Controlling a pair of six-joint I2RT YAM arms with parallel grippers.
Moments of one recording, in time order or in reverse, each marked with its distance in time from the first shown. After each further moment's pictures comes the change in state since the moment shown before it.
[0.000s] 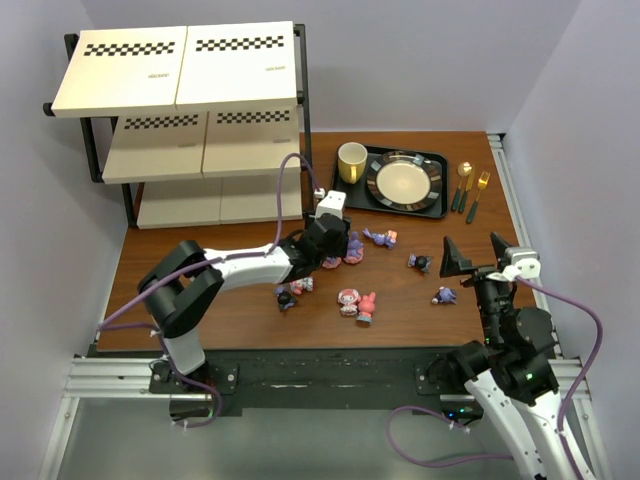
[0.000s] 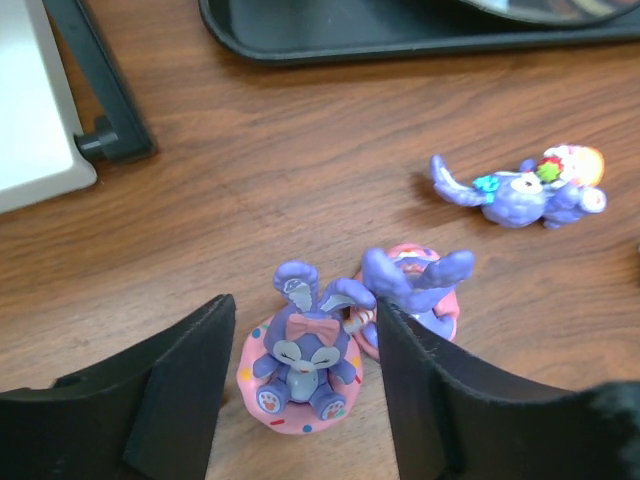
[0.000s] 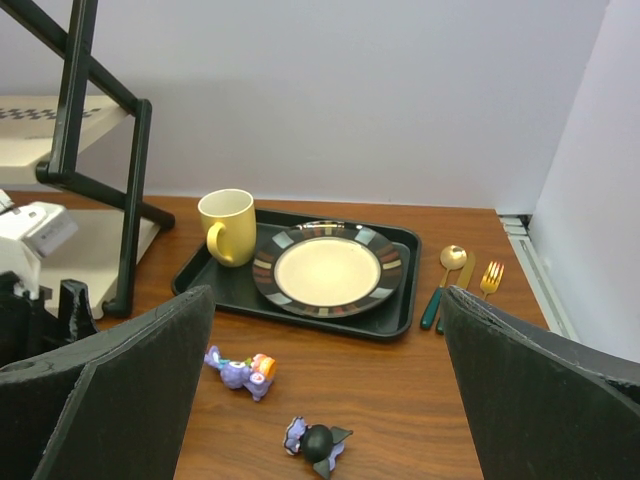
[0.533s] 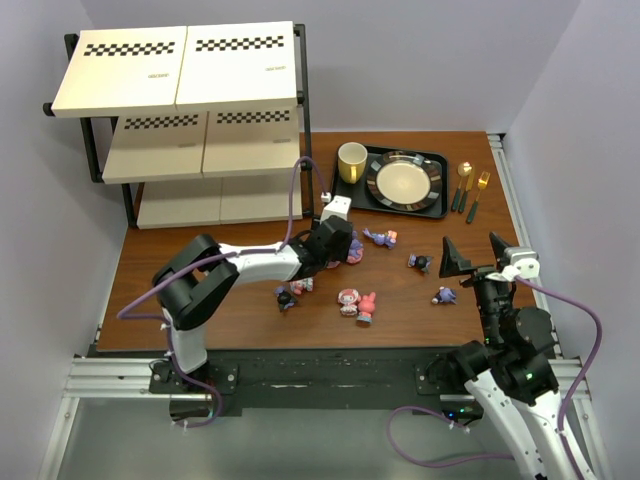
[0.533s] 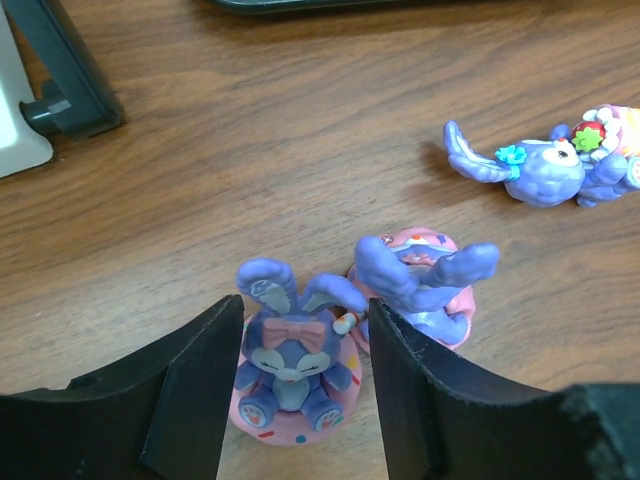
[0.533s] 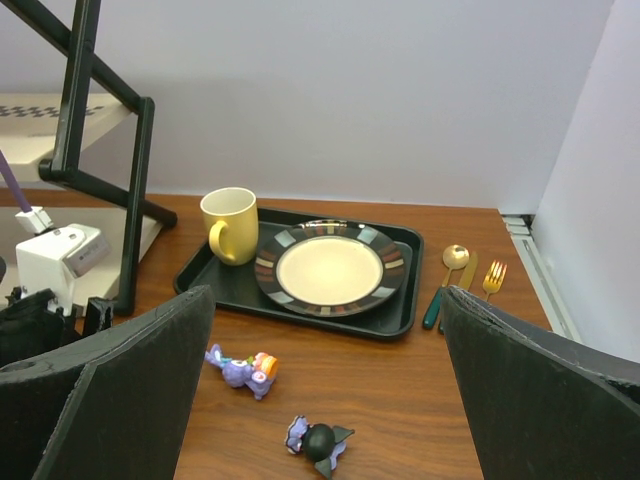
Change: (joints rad) left arm -0.003 0.087 0.047 -0.047 0.017 -0.014; right arm 0.005 0.000 -0.002 0.000 0.000 -0.001
